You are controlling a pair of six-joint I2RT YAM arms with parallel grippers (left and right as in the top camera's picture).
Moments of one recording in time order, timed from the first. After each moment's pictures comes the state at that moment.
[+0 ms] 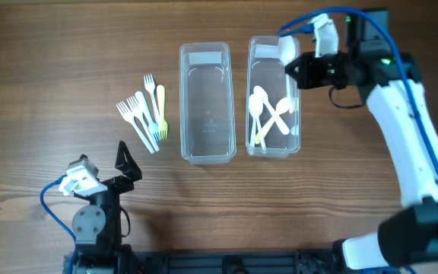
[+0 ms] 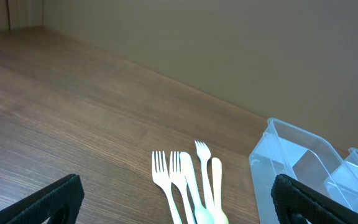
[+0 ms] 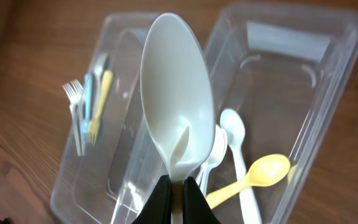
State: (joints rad) left arm -0.03 0.01 0.06 -0.18 -0.20 -0.38; right arm 0.10 1.66 1.49 -0.83 -0.52 0.02
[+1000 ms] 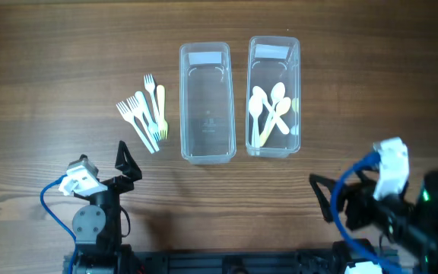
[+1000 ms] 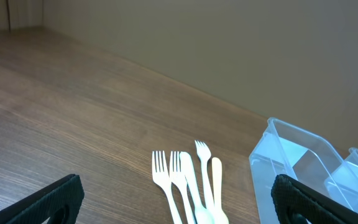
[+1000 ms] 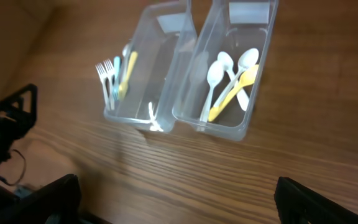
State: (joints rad) left arm -0.03 0.01 0.06 -0.18 -0.20 -0.38; right arm 0.10 0.61 1.20 -1.27 -0.37 0.15
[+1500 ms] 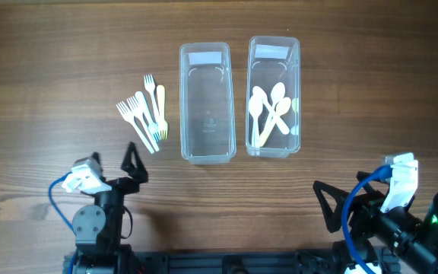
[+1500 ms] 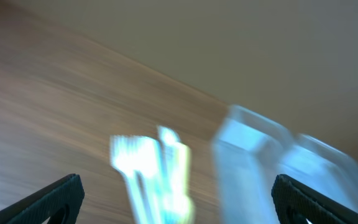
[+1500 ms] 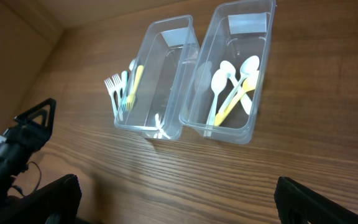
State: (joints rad) left arm -0.03 0.01 0.06 -0.18 -0.01 -0.49; right arm 0.10 0.56 1.20 -1.27 -0.37 0.21
